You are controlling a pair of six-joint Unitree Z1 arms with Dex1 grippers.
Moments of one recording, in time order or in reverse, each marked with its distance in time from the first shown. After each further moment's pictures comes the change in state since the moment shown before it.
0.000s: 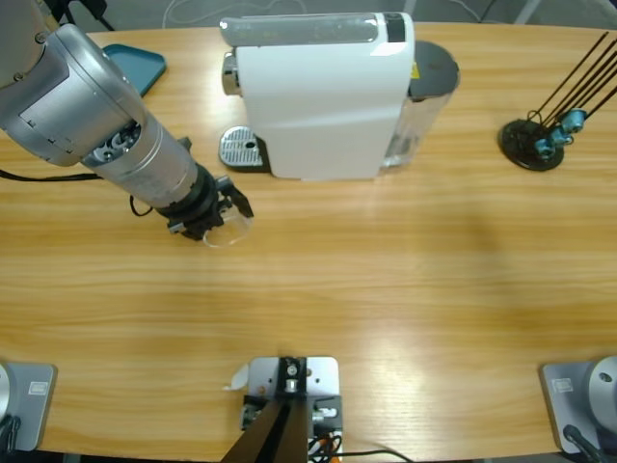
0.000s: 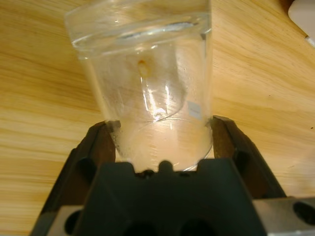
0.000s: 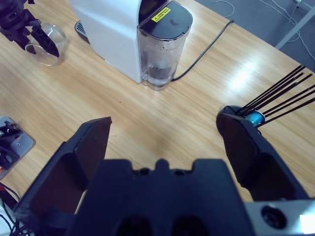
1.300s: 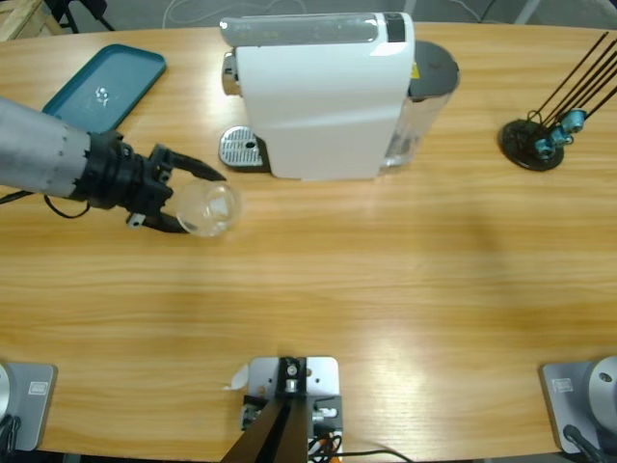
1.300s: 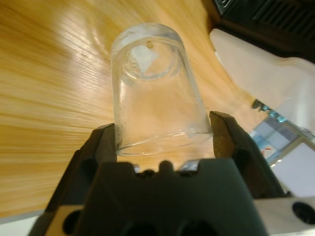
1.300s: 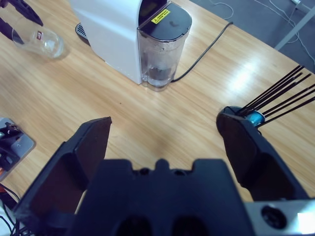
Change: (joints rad) arm 0 0.242 -0.312 0.378 -0.413 -0.319 -0.196; arm 1 0.000 -0.015 0.012 -0.010 0.000 0.005
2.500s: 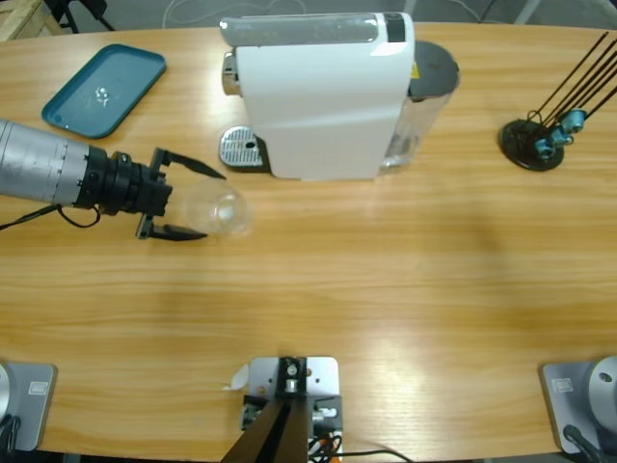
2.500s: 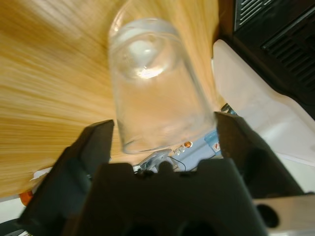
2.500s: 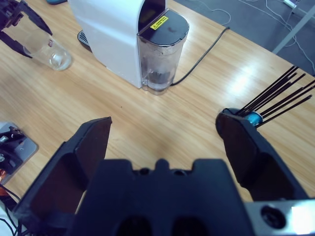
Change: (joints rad) arm 0 0.110 0.043 0.180 -0.282 -0.185 -0.199; arm 1 0.000 -0.036 0.008 -0.008 -0.002 0.013
